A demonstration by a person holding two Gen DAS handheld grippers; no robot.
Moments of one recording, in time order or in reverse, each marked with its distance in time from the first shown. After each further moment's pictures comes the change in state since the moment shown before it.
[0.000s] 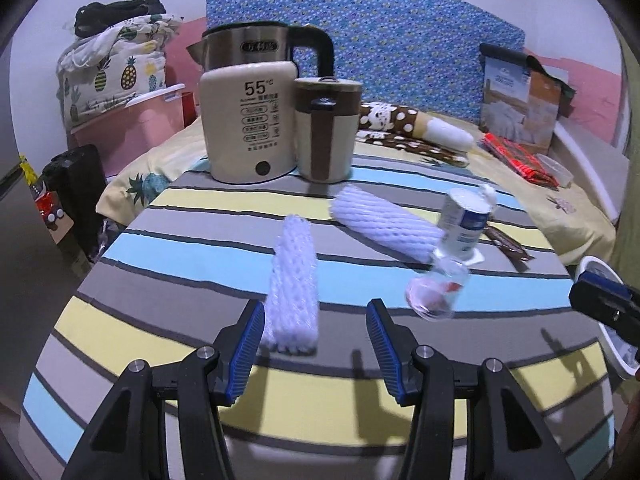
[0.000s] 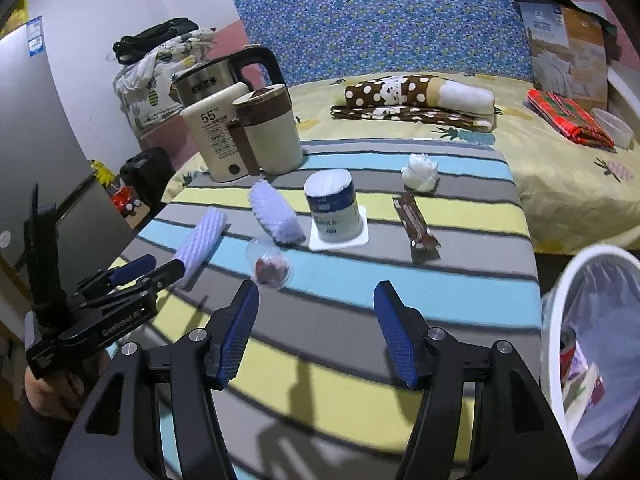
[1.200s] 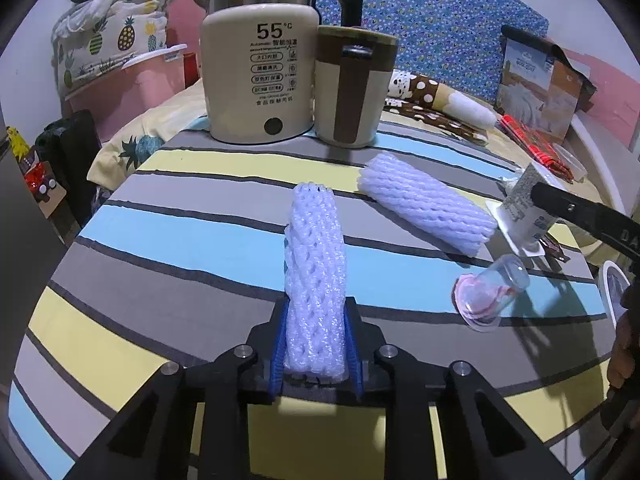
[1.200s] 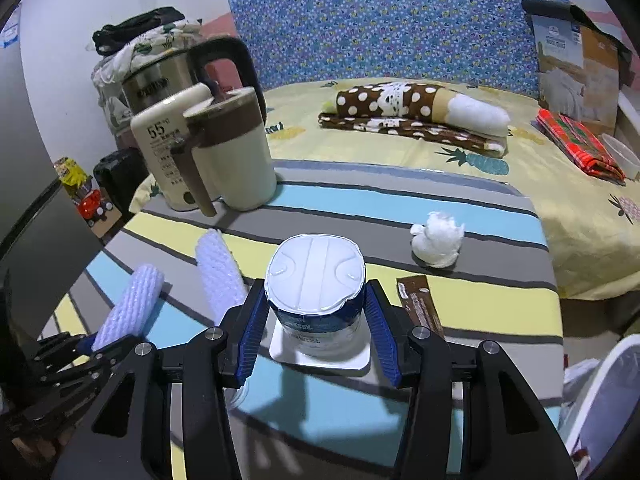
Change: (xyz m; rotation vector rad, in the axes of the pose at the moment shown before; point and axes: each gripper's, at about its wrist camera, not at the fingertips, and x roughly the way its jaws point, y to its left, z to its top) left arm 0.047 0.018 0.007 -0.045 0.128 -0.010; right arm 0.040 -0.009 0.042 -0.037 -0.012 -0.056
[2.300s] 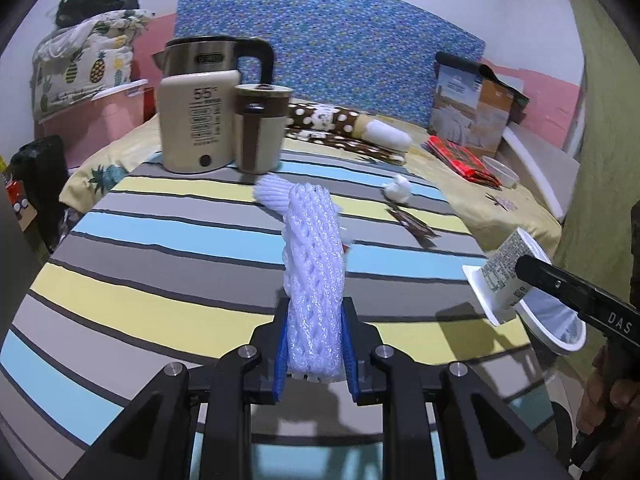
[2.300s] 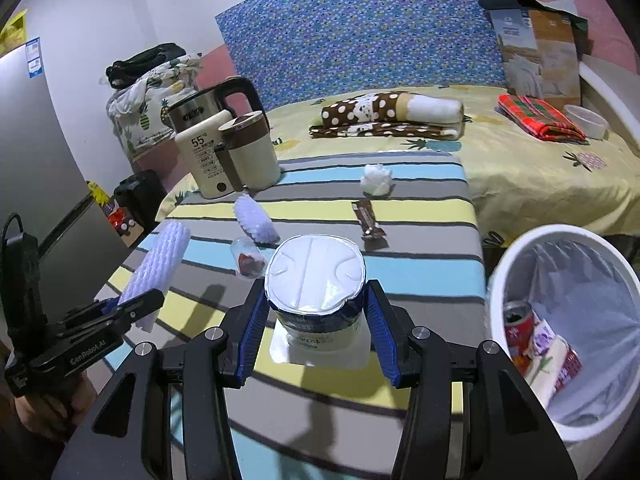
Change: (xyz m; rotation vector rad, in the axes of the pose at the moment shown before) left arm -0.106 -0.058 -0.054 0.059 -0.123 -0.196; right arm -0.086 -0.015 -0.061 0.100 -0.066 0.018
